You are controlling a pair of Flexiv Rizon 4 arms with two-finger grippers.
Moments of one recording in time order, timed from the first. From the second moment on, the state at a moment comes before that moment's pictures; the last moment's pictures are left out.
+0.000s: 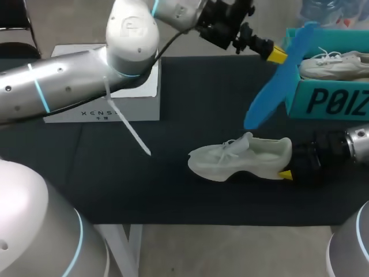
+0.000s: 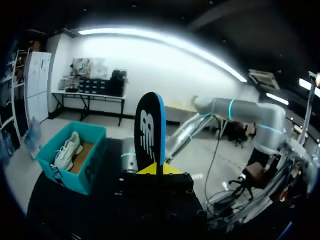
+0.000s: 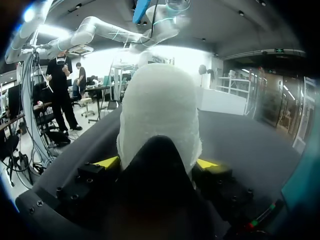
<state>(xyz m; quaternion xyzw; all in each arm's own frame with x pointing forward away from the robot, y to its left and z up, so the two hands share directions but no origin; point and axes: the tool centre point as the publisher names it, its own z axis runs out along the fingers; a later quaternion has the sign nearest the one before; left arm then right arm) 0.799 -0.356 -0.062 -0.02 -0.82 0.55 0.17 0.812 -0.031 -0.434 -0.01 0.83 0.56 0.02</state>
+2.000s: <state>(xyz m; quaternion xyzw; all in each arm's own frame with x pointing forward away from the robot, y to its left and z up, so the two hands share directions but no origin) 0.773 -0.259 0.012 -0.03 -0.61 0.72 0.32 0.812 -0.031 -0.434 -0.01 0.83 0.56 0.02</state>
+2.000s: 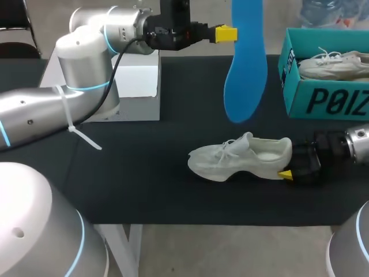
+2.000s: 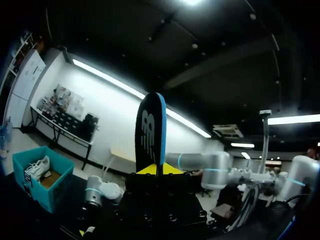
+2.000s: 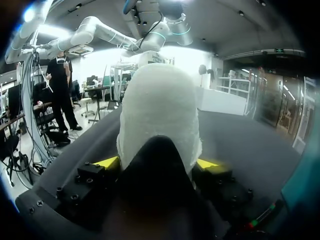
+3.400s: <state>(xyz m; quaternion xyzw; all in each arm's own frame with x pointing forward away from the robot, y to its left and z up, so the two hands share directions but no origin) 0.773 -0.260 0.012 -0.03 -0.61 0.72 0.32 0.795 -0.084 -0.373 0.05 0.91 0.42 0.02</state>
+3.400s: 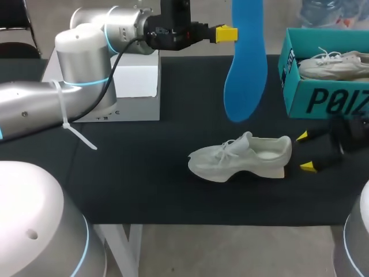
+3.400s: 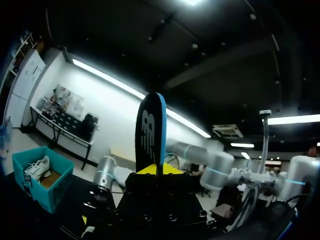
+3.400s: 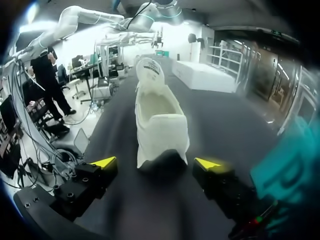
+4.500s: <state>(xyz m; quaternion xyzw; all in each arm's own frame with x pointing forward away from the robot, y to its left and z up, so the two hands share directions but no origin) 0.774 -0.260 0.012 -0.03 -0.61 0.72 0.32 0.766 -0.071 -0.292 0.12 0.99 0.09 0.04</state>
